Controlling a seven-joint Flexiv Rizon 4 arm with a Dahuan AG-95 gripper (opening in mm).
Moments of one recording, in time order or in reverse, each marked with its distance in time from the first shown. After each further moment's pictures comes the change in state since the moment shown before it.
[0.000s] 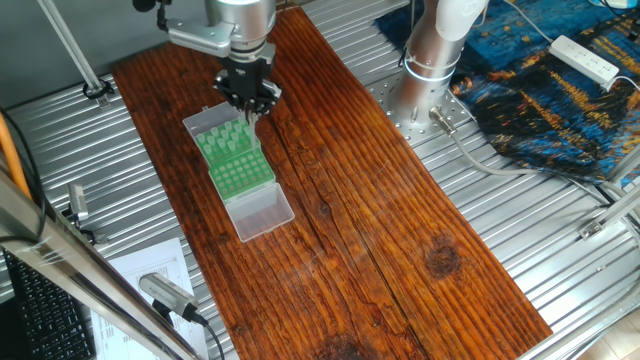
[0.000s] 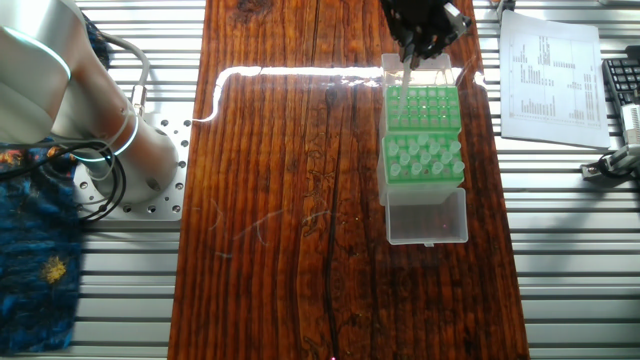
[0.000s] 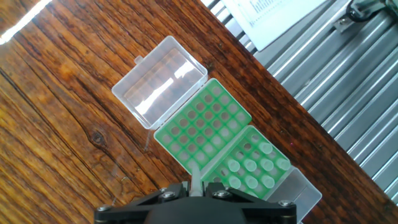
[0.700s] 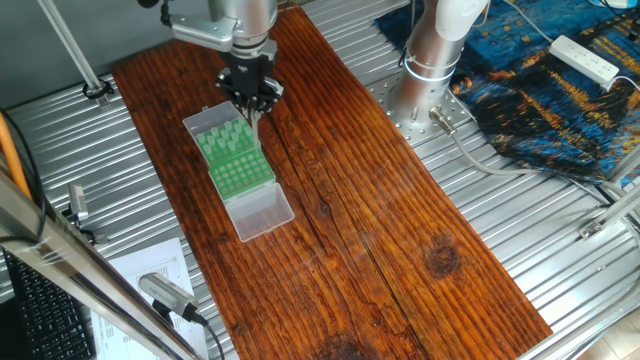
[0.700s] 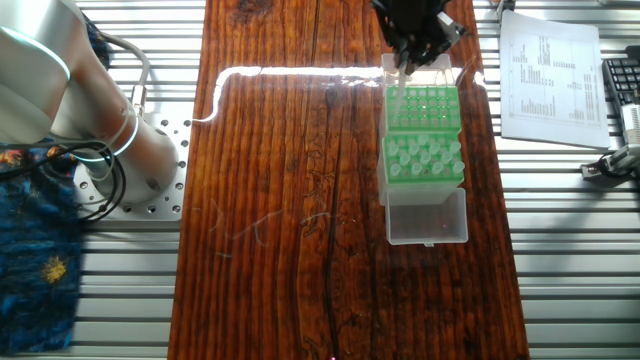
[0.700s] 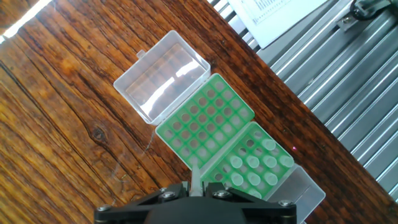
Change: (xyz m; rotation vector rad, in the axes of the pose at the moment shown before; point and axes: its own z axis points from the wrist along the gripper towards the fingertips) arm 0.001 0.003 0.004 -0.011 -0.012 0.001
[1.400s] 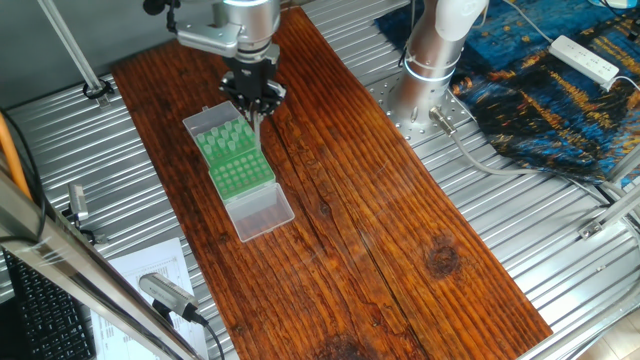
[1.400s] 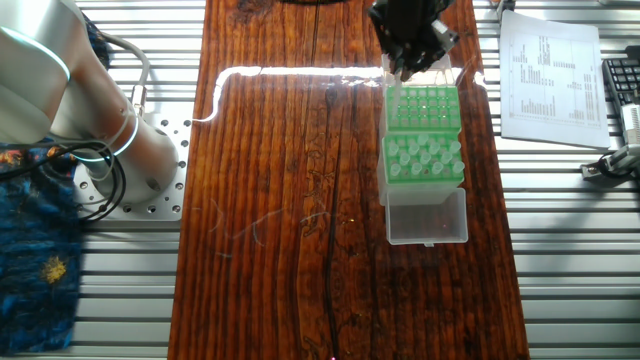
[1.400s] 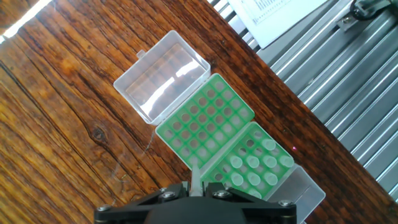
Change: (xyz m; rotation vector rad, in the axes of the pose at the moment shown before) arm 0.011 0.004 0.012 0.003 -0.006 -0.020
